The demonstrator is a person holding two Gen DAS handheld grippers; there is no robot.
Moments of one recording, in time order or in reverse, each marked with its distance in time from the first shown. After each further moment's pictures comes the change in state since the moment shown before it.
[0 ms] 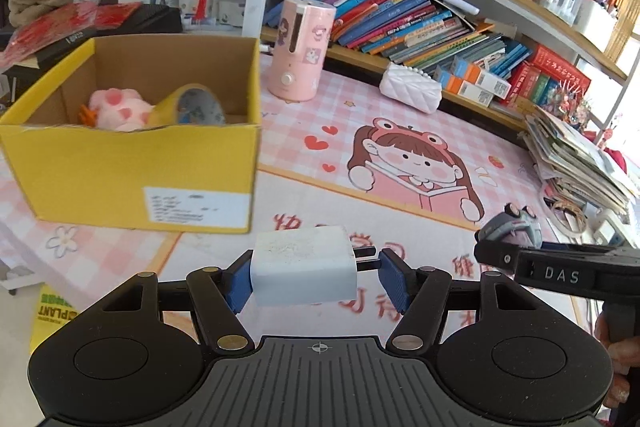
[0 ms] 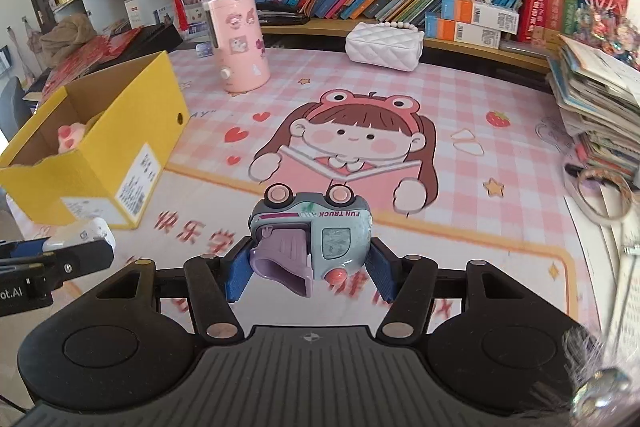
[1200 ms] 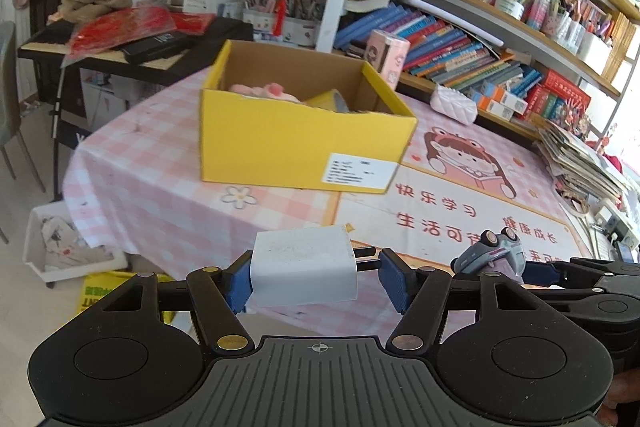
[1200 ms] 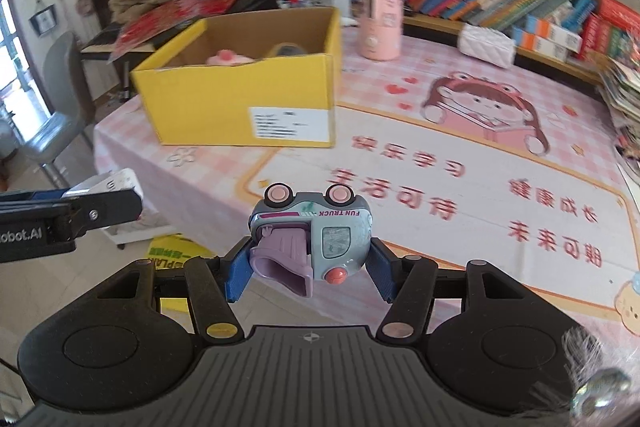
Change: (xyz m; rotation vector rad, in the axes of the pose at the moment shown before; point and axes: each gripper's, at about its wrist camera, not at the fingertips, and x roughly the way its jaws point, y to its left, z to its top) left arm -0.122 0.141 -0.053 -0.017 -0.063 0.022; right arm -0.063 0.205 -0.089 -0.136 -0.006 0.066
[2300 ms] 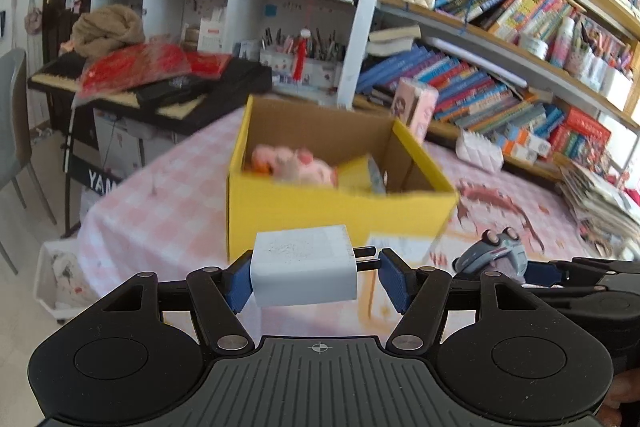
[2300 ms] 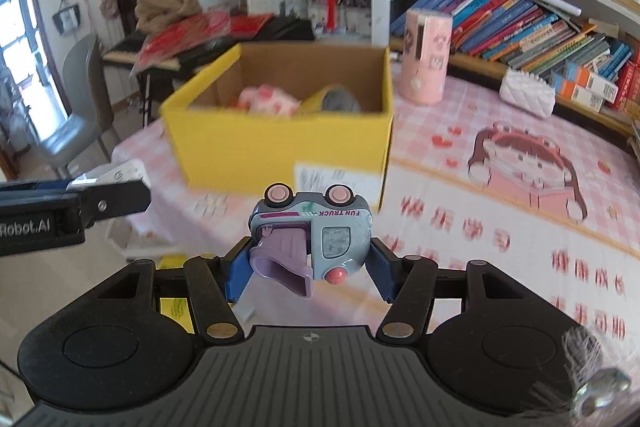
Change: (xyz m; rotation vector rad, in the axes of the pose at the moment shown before) left arm 0.028 0.021 0.065 0.004 -0.110 0.040; right arm 0.036 0.017 0.068 -0.033 -0.077 0.030
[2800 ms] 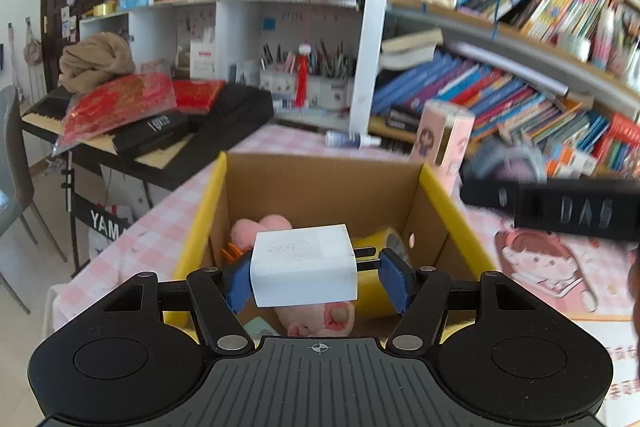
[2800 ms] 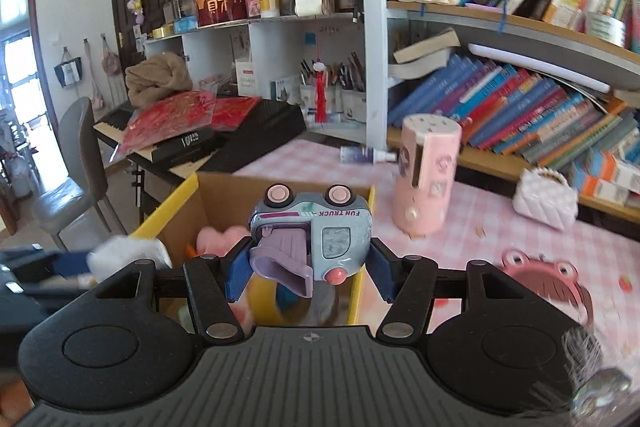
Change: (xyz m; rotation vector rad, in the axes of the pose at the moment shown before) left arm 0.114 -0.034 0.065 0.064 0.002 0.088; right arm 0.077 -0.051 0.132 -0.019 -0.151 0.053
